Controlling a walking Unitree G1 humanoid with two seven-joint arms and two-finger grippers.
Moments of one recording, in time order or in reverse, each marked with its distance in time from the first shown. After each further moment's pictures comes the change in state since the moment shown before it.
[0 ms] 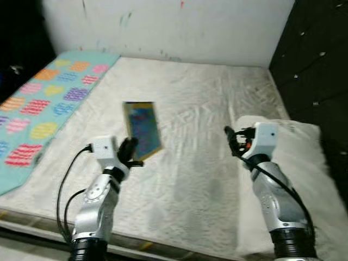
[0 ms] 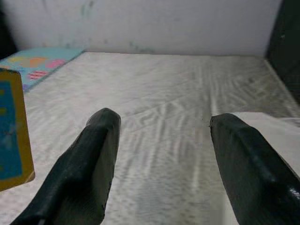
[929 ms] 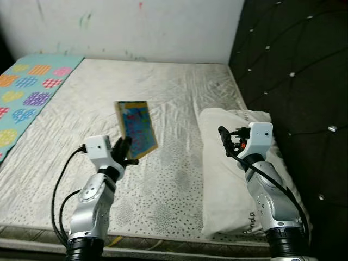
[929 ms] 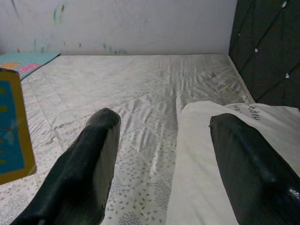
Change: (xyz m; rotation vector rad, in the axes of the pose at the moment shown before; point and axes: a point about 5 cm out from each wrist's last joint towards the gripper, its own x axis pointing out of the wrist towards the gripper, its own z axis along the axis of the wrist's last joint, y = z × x) left arm -0.004 0.012 0.001 -0.035 -0.006 0.056; right arm 0.001 0.007 -0.003 0.008 0.010 0.028
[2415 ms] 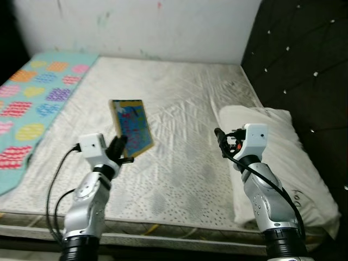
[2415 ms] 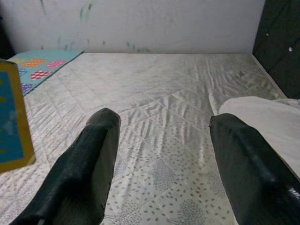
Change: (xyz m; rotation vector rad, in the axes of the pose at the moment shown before) left arm 0.001 0.007 0.007 -0.001 -0.014 0.010; right arm 0.001 0.004 -0.002 -0.003 0.010 0.018
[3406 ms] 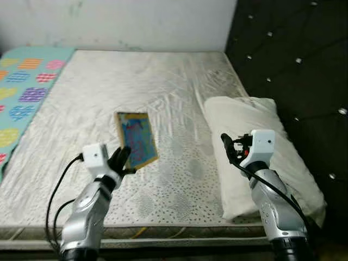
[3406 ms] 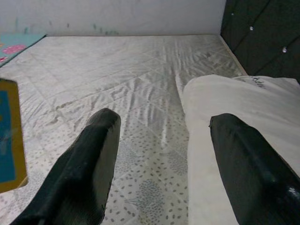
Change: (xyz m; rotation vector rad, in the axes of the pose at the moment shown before) left arm -0.020 0.001 -0.020 -0.042 0.112 -0.026; right arm -0.016 -0.012 -0.010 -0.020 0.021 -0.031
